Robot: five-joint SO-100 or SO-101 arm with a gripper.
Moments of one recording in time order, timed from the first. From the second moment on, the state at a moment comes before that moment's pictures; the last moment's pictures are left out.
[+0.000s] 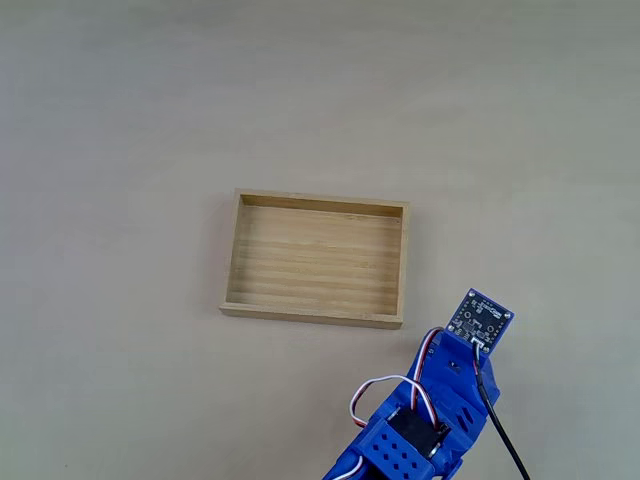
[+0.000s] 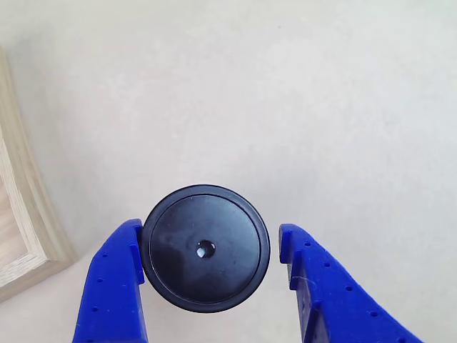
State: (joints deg) arm 38.3 -17.6 50.1 25.0 13.7
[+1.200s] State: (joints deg) arm 30.0 -32.4 33.3 56.2 9.2
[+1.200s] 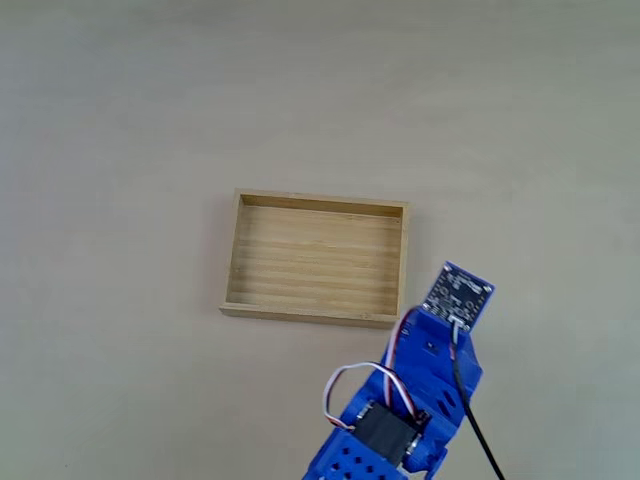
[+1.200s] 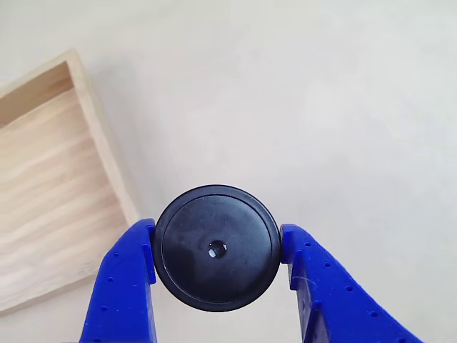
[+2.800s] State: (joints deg) arm 4.7 -7.6 26.9 40.0 6.9
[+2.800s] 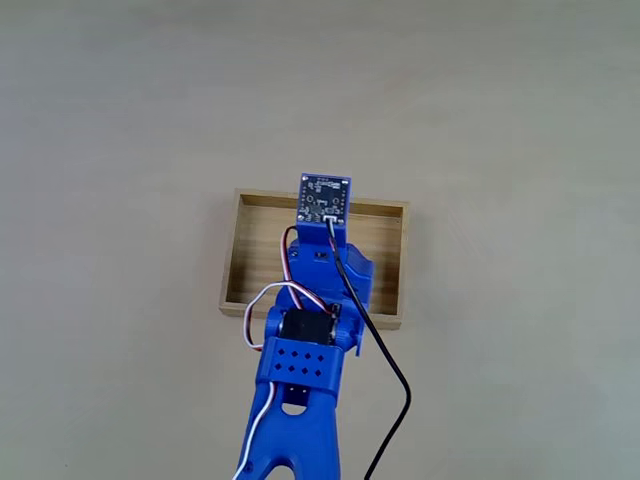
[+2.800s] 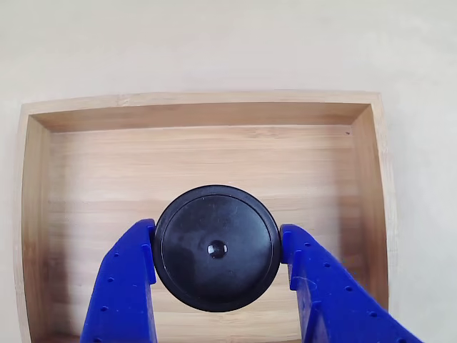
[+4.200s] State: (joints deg) arm 3.3 -1.8 28.2 35.3 11.4
